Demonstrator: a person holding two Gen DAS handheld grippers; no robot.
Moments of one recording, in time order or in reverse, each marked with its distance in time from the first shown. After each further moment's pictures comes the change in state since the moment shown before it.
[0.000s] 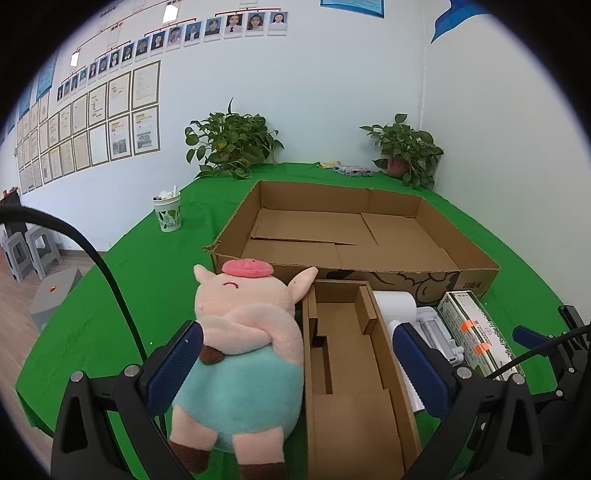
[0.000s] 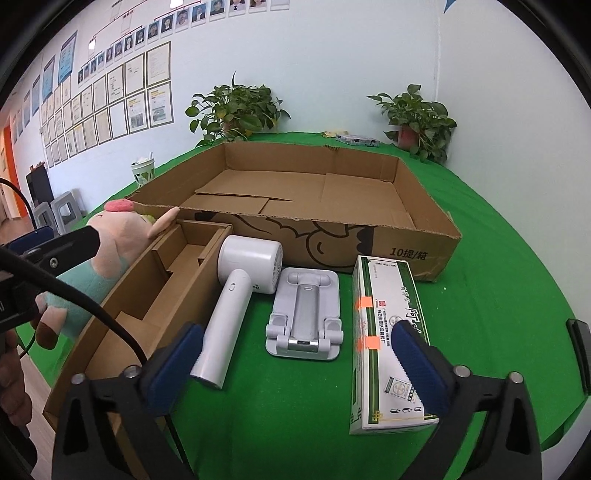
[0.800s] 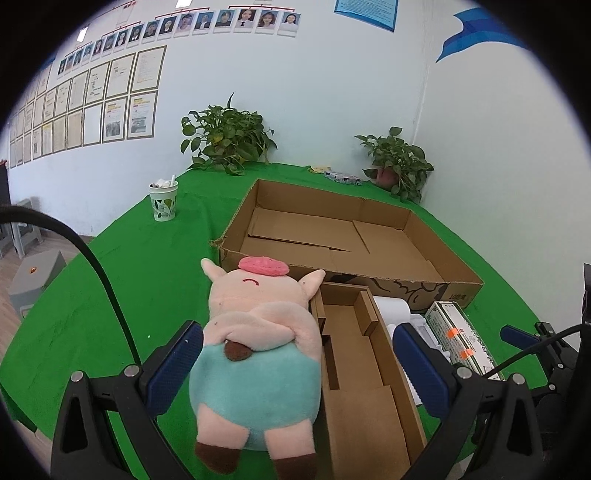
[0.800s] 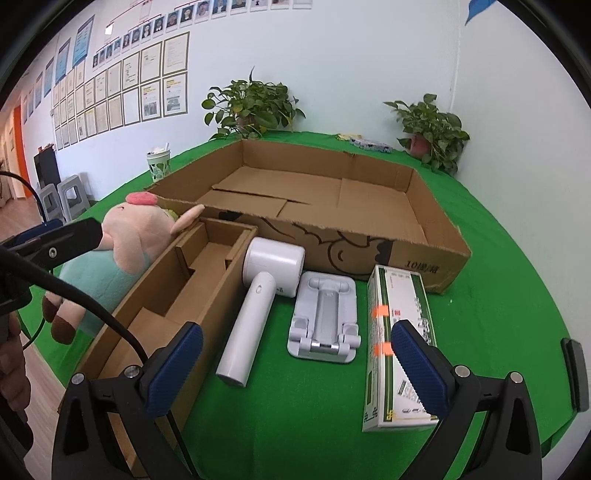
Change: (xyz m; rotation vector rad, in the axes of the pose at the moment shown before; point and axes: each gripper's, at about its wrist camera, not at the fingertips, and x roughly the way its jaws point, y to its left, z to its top) left arm -0.004 0.040 -0.002 -0.101 -0.008 -0.113; right arm -0.012 0.020 0.006 -0.074 -0.002 0.011
